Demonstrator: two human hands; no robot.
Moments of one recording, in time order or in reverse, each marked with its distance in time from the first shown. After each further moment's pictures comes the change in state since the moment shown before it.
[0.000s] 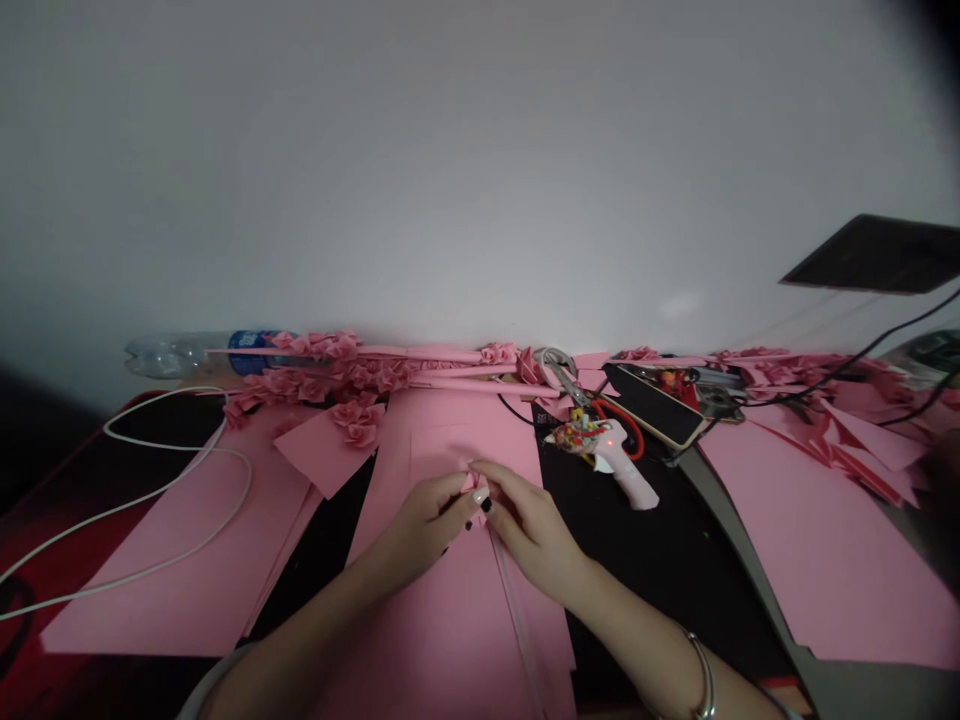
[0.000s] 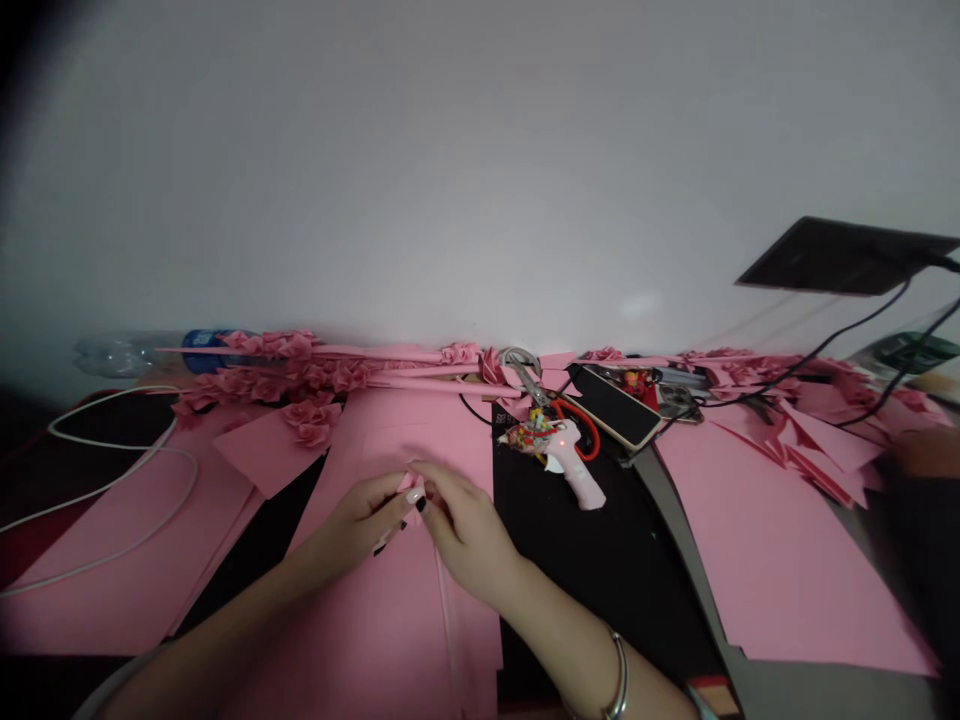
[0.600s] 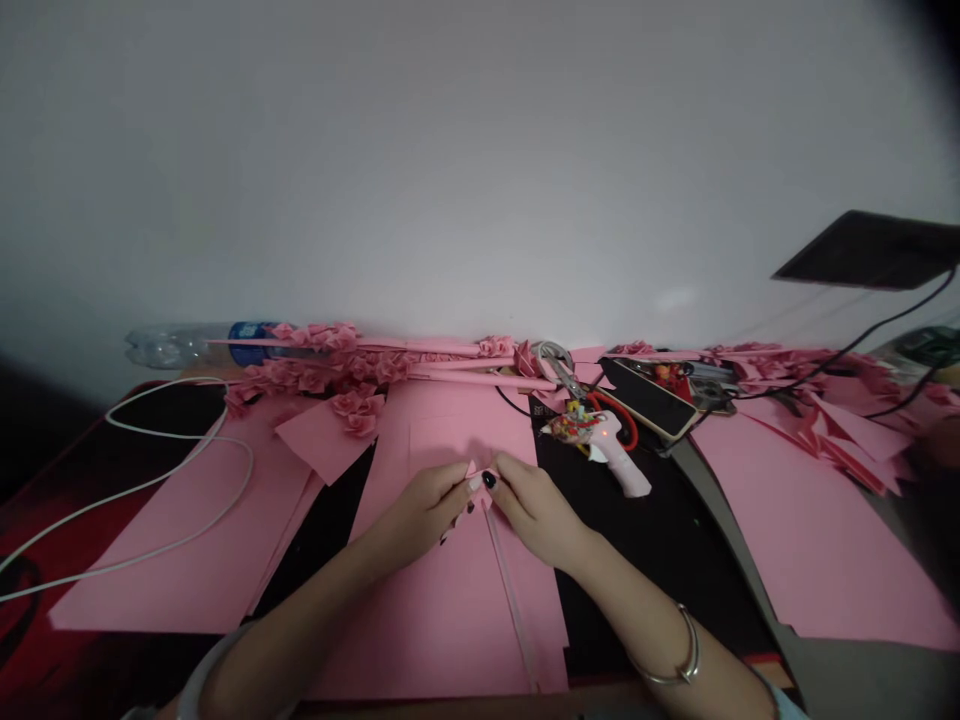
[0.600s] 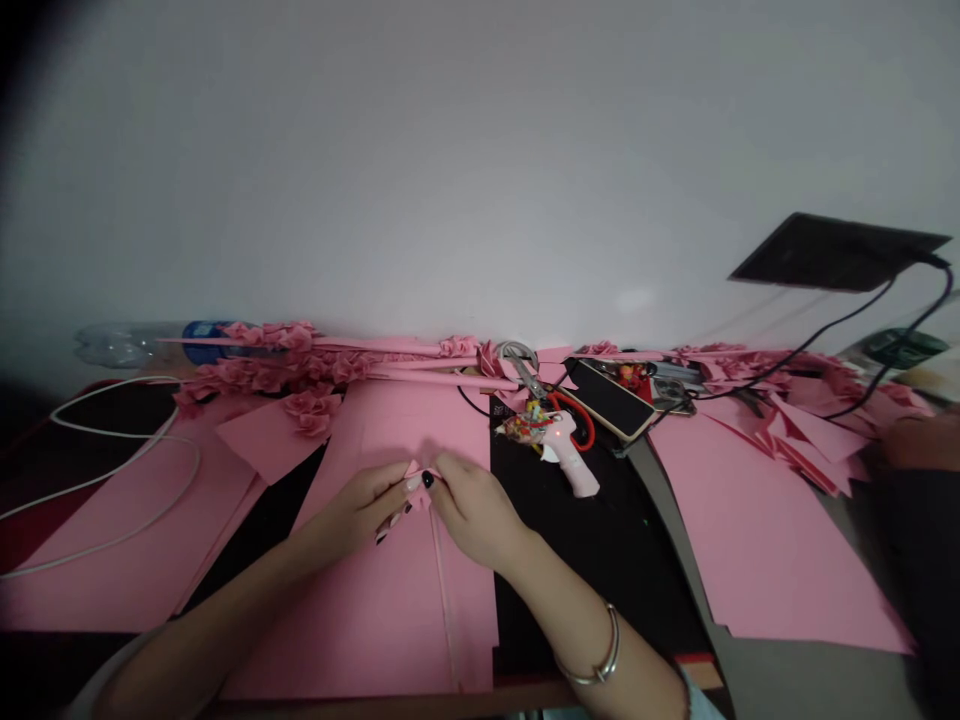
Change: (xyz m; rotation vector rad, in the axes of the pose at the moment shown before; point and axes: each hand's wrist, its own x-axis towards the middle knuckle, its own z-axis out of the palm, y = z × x) left_hand -0.001 -0.002 -0.001 0.033 -0.061 -0.072; right_hand 0.006 0.002 -0.012 -0.231 -0.103 0.048
